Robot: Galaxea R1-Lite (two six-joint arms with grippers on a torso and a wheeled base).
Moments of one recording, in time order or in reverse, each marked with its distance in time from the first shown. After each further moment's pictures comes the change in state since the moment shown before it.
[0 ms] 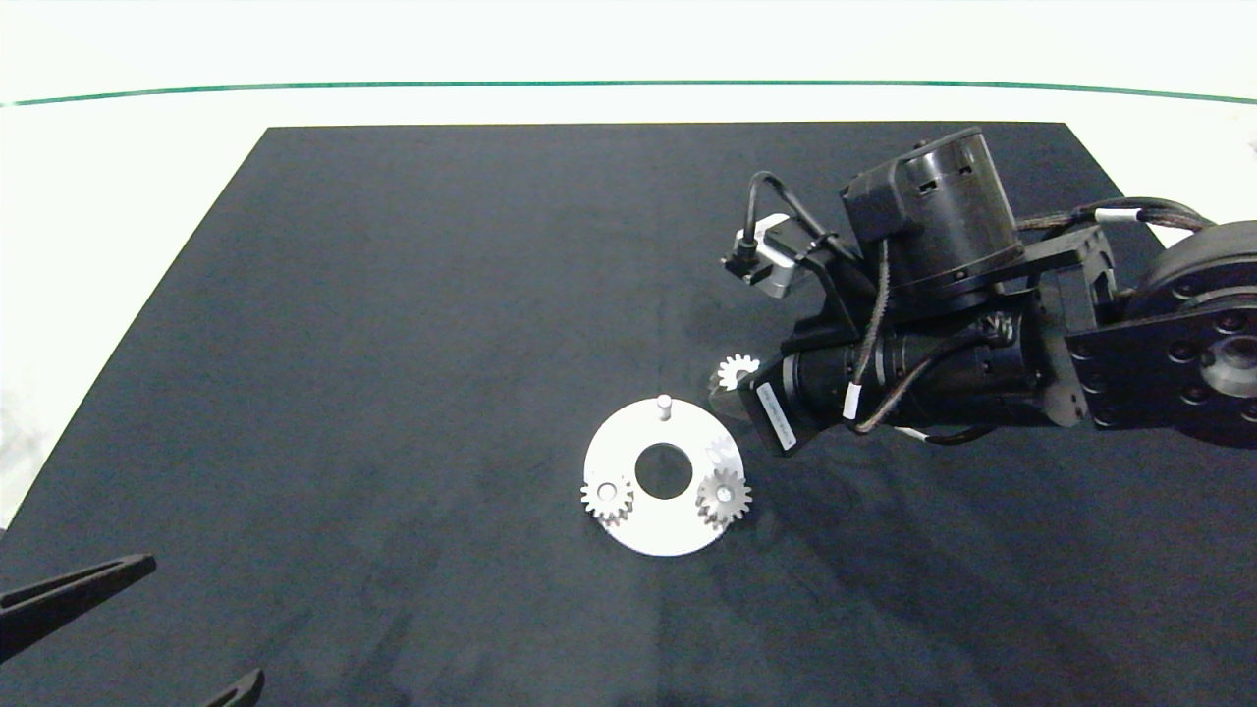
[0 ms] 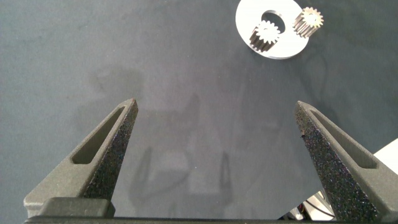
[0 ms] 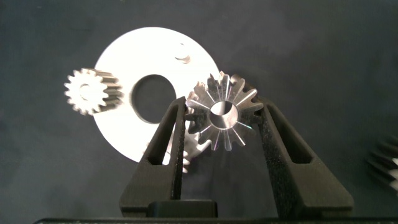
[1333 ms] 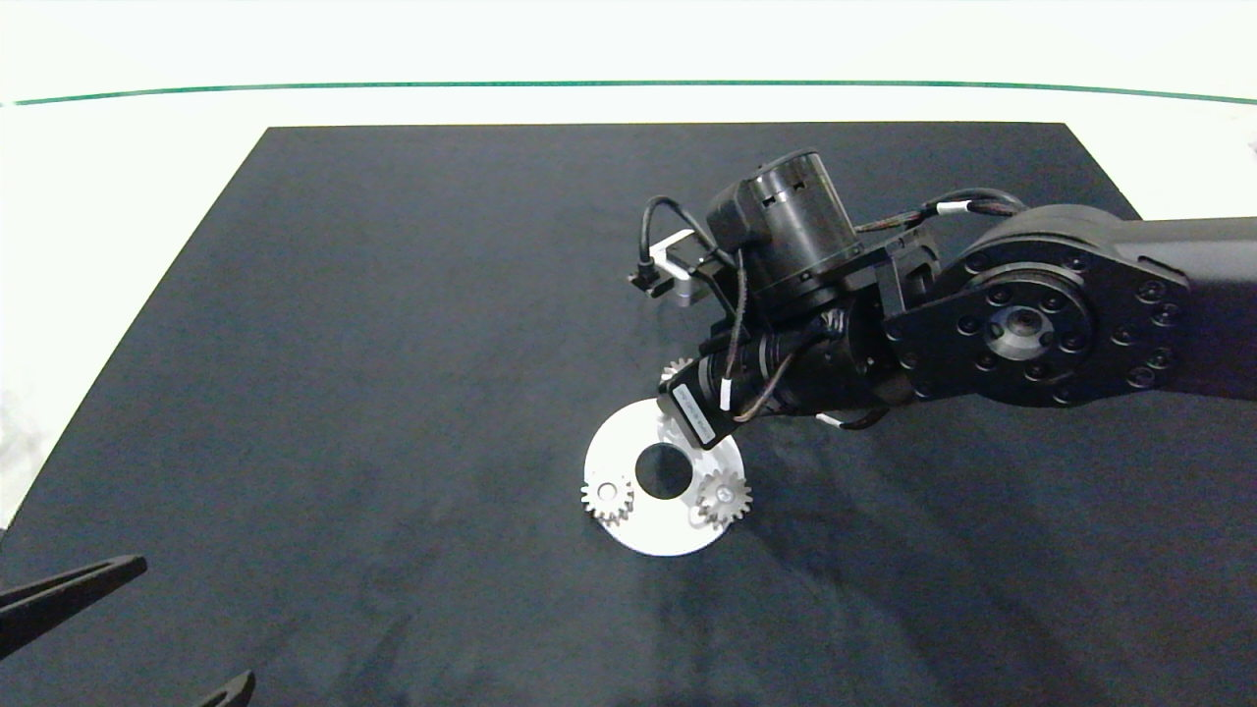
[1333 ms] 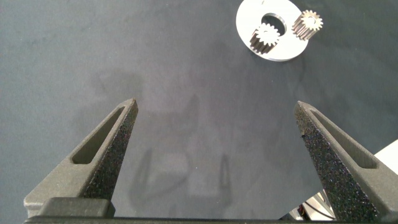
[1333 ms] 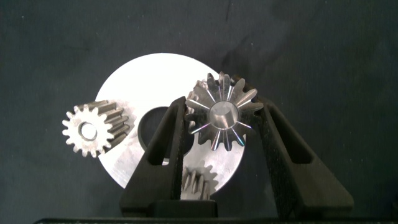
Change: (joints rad) left arm 0.001 -0.016 0.001 0.001 0.001 -0.001; right arm 0.065 0.193 -0.270 0.148 -0.095 -0.007
